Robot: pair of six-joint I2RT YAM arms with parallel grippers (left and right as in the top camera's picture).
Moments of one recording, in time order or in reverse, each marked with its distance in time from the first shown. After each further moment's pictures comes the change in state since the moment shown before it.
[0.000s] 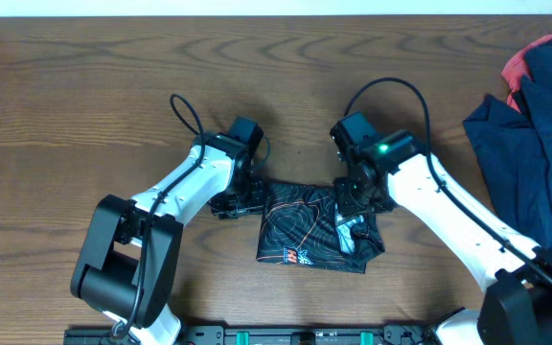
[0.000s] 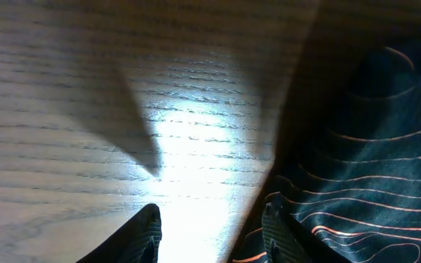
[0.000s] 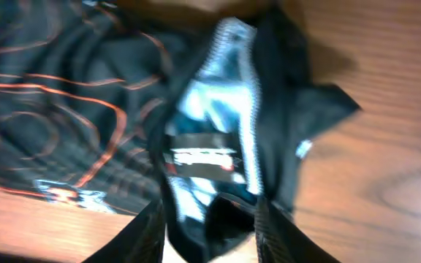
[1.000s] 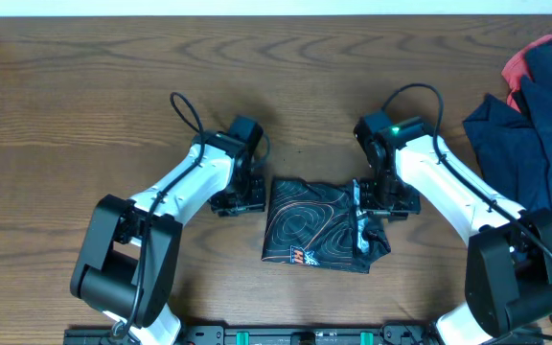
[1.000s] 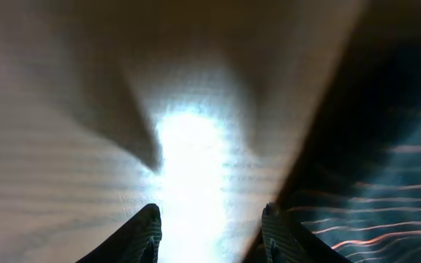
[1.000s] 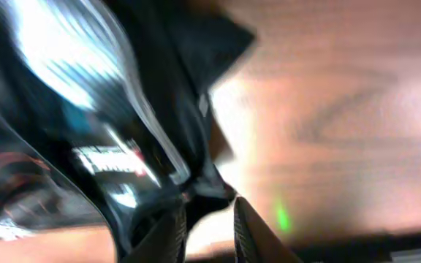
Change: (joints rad) left arm 0.008 0.000 0.024 0.016 -0.010 0.032; right arm -0.144 0.124 -0.011 -0.179 0.076 0.072
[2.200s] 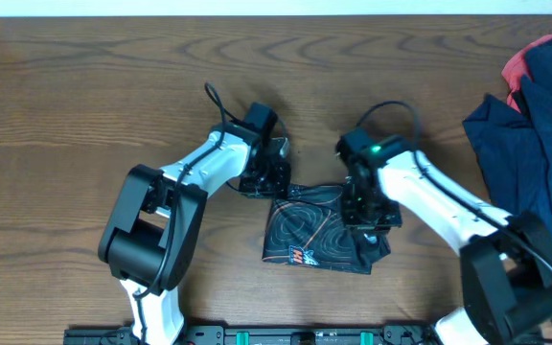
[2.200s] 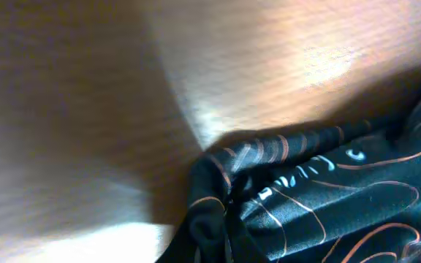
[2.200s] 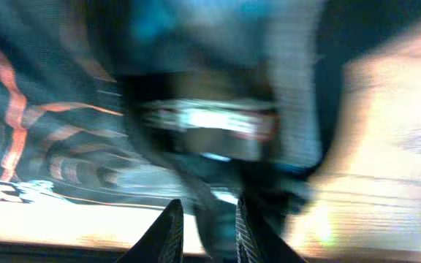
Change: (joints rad) left arm 0.003 0.178 0.094 0.182 0.253 0.177; right arm 0.071 -0.043 -0.084 0.114 -0.136 -0.028
